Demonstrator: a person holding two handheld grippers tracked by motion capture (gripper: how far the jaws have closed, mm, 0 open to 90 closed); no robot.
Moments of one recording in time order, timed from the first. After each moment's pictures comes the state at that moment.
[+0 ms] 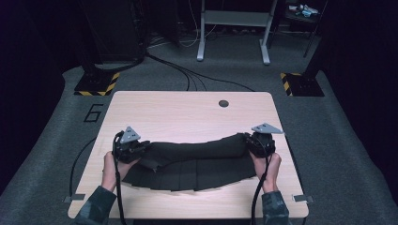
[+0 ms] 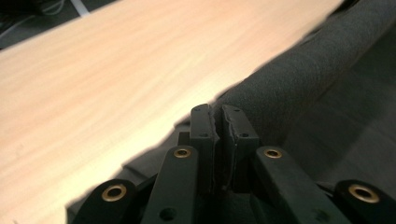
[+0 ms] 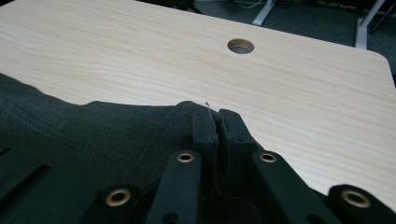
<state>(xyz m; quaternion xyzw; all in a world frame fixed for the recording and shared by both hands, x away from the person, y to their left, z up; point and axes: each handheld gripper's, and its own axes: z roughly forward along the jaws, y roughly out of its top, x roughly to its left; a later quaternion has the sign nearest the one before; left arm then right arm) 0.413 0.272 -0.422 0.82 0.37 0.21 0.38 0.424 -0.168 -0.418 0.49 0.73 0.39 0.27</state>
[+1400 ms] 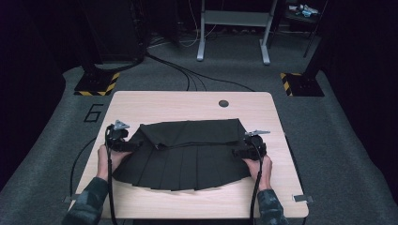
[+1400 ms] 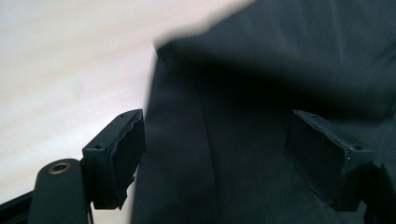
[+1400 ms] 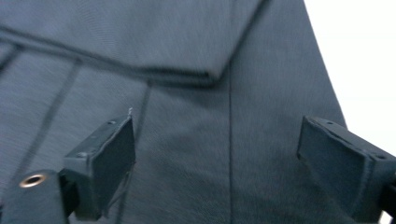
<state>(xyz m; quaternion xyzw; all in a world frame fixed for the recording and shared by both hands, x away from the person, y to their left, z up) 0.462 0.321 -0.481 0.79 0.48 0.19 0.33 0.464 -0.172 -0.505 0.55 0.76 0.32 0.16</state>
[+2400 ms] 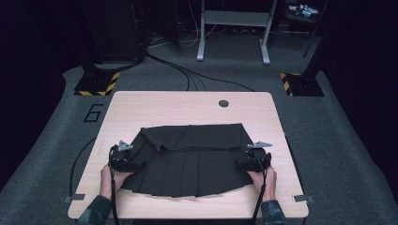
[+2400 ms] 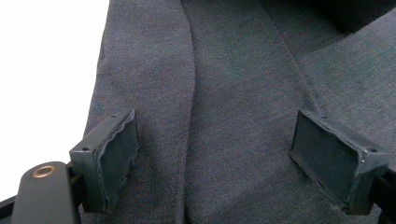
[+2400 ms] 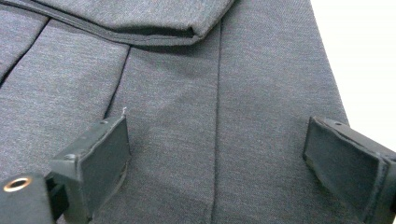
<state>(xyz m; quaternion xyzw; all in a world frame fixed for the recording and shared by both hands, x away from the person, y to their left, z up) 0.413 0.315 -0.523 0.79 0.48 0.19 0.32 0.425 -0.181 -0.520 0.54 0.77 0.30 0.19</state>
